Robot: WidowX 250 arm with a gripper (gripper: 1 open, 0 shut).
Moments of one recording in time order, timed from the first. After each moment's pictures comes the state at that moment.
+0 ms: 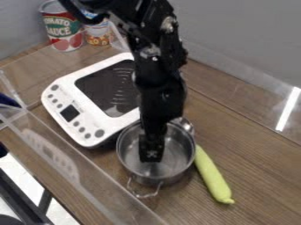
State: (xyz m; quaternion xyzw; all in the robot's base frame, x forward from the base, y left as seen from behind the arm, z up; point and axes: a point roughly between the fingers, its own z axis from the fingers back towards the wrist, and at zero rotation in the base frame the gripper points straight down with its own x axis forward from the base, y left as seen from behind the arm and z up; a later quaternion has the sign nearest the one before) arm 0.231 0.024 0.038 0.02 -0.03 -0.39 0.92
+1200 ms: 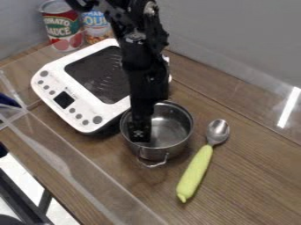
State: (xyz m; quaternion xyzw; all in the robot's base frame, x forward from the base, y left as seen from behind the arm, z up) arm 0.244 0.051 0.038 0.03 -0.05 -0.42 0.91
